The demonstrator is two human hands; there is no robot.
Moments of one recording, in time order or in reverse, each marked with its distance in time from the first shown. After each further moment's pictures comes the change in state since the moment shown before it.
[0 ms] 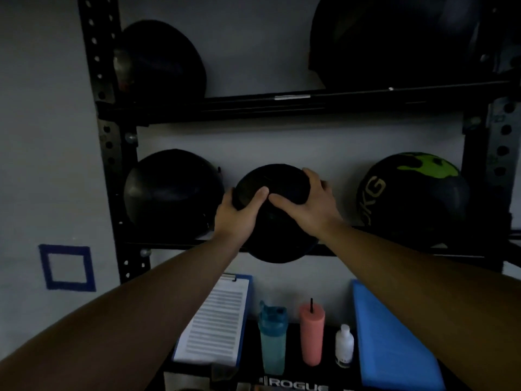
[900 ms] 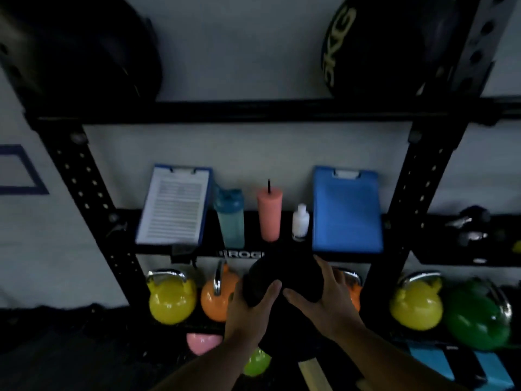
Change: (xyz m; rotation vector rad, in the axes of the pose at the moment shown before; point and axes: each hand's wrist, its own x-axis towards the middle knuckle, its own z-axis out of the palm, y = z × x) left_hand -0.327 -0.293 0.104 0.085 -0.114 -0.497; right_hand -0.342 0.298 0.037 -0.046 -0.248 0.478
